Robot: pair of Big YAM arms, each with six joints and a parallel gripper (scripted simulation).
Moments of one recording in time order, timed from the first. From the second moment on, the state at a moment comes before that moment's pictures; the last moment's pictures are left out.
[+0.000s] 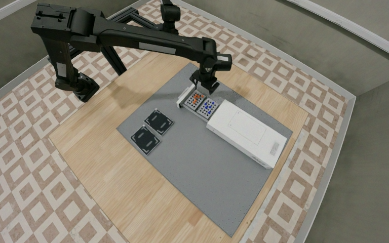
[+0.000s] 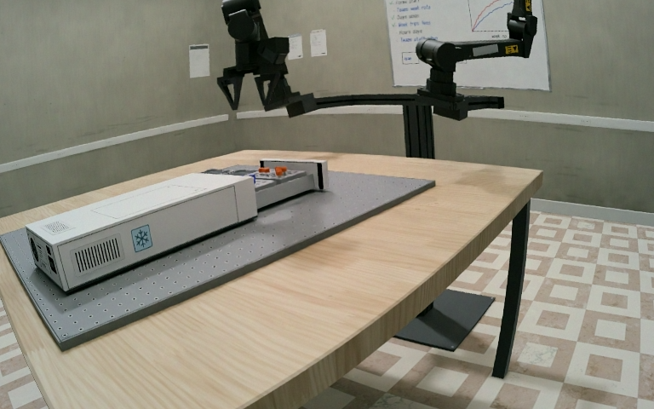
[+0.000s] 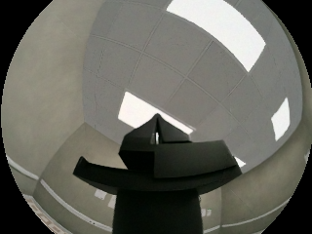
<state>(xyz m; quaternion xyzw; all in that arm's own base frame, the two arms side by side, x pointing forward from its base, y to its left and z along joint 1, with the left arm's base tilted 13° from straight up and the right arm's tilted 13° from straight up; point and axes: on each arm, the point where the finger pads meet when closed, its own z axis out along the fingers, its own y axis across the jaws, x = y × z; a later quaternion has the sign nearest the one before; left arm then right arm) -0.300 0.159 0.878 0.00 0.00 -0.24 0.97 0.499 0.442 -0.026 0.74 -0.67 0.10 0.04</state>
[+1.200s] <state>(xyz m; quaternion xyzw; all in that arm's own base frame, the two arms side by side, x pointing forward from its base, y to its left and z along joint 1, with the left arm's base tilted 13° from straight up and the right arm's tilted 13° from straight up) -0.300 0.159 0.878 0.00 0.00 -0.24 0.97 0.471 0.430 -0.074 0.74 -0.66 0.10 0.05</state>
